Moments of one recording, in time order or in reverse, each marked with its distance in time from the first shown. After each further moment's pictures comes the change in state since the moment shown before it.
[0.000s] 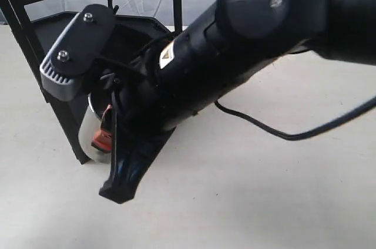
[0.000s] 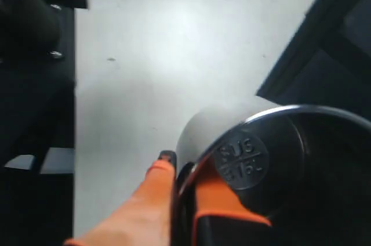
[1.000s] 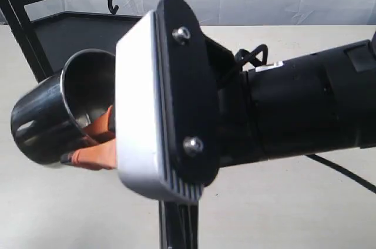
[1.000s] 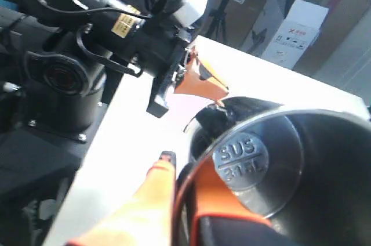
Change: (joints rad) left arm 0.000 0.000 0.000 0.000 -0.002 0.000; right arm 0.000 -0.285 0.335 0.862 -0.154 -1.158
